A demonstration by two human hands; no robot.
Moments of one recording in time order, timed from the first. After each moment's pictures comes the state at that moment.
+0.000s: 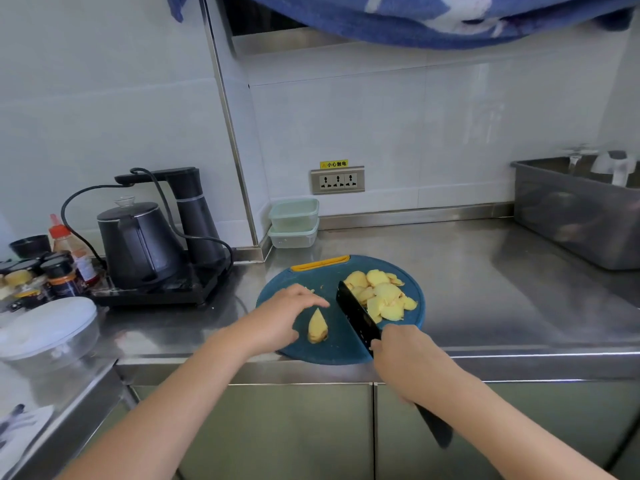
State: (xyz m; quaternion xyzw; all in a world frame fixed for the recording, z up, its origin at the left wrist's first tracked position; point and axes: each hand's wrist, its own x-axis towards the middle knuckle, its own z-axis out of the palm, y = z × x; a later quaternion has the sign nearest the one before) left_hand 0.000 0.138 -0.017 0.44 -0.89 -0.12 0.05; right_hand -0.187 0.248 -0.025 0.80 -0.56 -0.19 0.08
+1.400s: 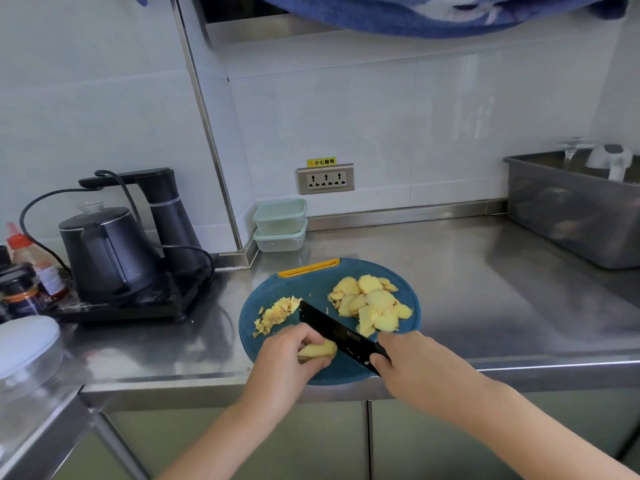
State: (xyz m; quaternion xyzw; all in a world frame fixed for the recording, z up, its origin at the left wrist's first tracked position) left_hand -0.031 0.166 -0.069 0.48 -0.80 -0.18 0.32; right_hand -0.217 0.234 -0.033 0.73 -0.67 0.10 -0.08
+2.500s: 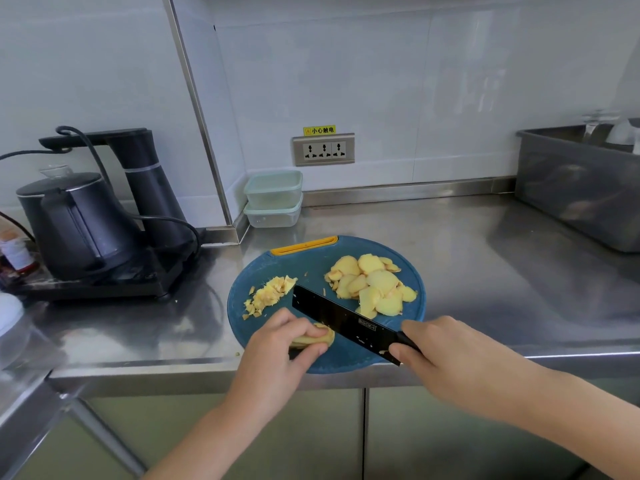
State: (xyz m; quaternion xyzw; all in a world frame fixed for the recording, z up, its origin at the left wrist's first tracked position) left_hand -0.023 0.167 -0.082 0.43 -0.80 -0.19 0.36; right_hand -0.237 0.244 -0.020 0.73 -0.67 0.05 -0.11
